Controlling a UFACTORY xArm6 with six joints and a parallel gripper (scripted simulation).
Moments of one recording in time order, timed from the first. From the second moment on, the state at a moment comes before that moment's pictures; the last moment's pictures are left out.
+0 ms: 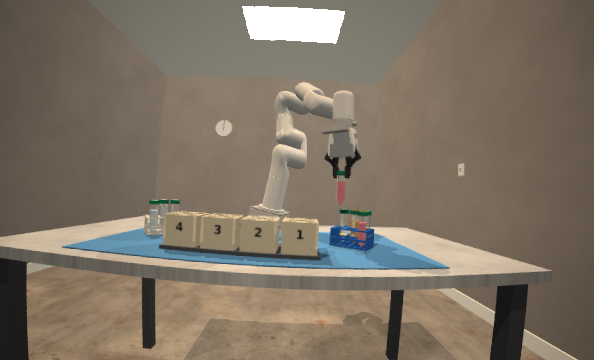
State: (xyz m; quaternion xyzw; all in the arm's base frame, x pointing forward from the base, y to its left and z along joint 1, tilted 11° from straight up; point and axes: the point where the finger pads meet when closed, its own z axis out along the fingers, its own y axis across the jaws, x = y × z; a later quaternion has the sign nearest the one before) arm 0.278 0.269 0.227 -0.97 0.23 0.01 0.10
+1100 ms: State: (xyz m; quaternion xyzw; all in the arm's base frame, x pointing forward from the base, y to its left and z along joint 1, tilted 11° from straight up) arm 0.278 0.272 0.209 -0.97 0.23 0.01 0.10
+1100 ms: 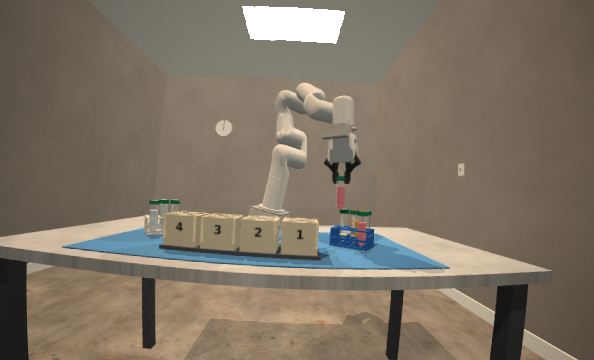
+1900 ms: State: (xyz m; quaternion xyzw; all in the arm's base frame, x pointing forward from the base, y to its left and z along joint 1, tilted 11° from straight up) arm 0.279 0.280 0.169 -0.97 0.23 0.01 0.10
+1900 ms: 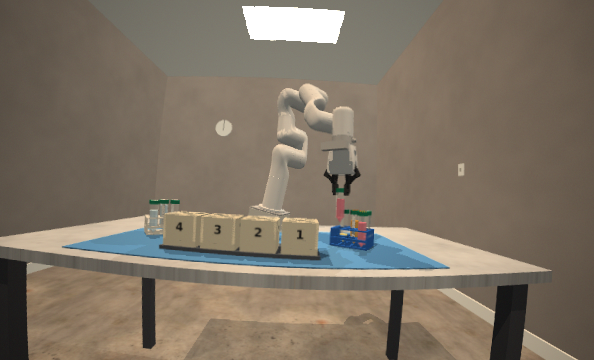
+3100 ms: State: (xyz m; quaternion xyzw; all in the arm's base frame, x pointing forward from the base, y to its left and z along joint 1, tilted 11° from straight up) arm 0.280 0.285 0.147 -0.97 0.23 0.01 0.10
